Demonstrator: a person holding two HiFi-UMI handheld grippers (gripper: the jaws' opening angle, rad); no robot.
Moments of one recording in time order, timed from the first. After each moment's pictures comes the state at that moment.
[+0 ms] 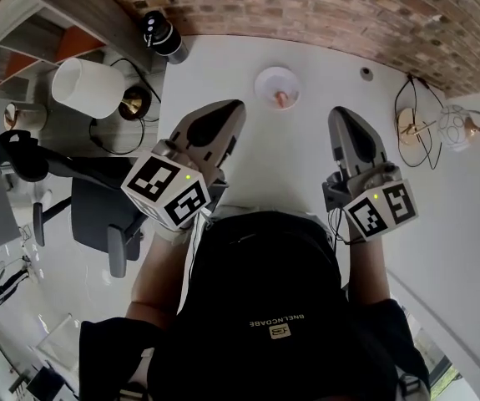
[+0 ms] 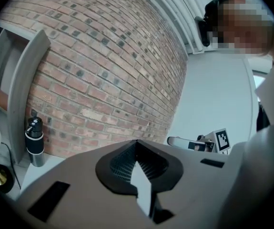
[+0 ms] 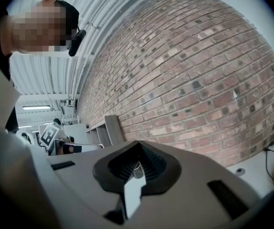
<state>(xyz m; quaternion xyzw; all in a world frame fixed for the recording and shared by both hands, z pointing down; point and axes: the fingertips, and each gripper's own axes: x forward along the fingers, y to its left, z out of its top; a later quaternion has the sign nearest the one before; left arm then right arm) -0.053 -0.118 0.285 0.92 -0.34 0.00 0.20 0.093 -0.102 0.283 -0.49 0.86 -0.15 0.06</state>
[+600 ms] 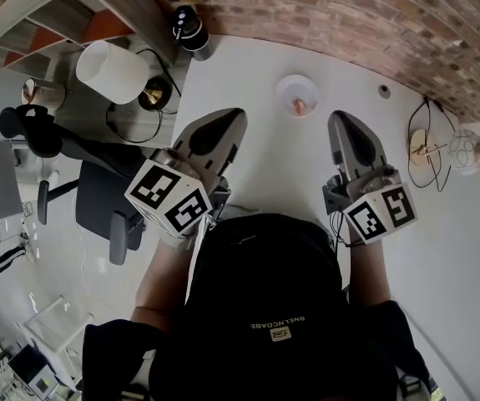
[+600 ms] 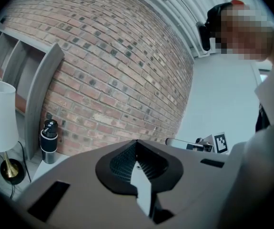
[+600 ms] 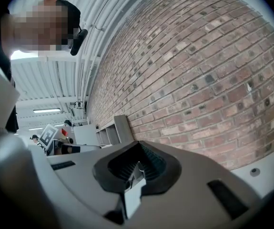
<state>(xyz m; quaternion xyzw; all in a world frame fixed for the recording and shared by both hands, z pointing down) -0.089 -0.102 0.279 0.90 -0.39 -0.03 0.21 0.057 -0.106 0.280 -0.43 0.89 -0.15 0.07</state>
